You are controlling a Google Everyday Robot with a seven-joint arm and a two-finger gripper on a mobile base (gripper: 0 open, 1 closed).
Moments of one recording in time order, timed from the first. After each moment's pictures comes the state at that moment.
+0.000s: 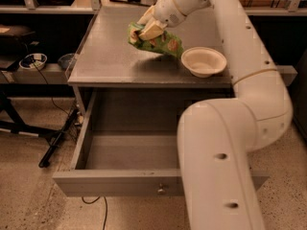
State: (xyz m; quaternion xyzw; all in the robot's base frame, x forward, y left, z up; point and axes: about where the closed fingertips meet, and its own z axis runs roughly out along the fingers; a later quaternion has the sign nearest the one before) arm 0.778 0.020 0.931 -0.69 0.57 0.16 0.41
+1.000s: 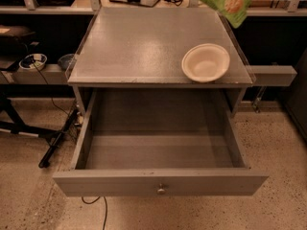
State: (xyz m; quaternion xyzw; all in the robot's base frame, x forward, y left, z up) arm 0.685 -0.116 1.128 -0.54 0.62 -0.03 0.56
